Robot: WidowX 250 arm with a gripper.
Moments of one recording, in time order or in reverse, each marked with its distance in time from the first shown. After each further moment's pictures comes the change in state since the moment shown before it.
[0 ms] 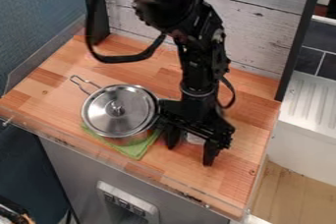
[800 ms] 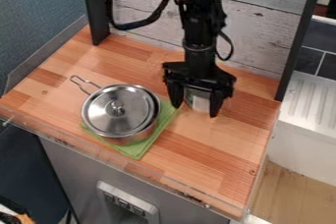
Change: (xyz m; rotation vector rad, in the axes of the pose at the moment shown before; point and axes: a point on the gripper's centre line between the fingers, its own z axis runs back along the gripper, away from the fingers) arm 0.059 0.031 0.017 -0.019 -0.062 0.152
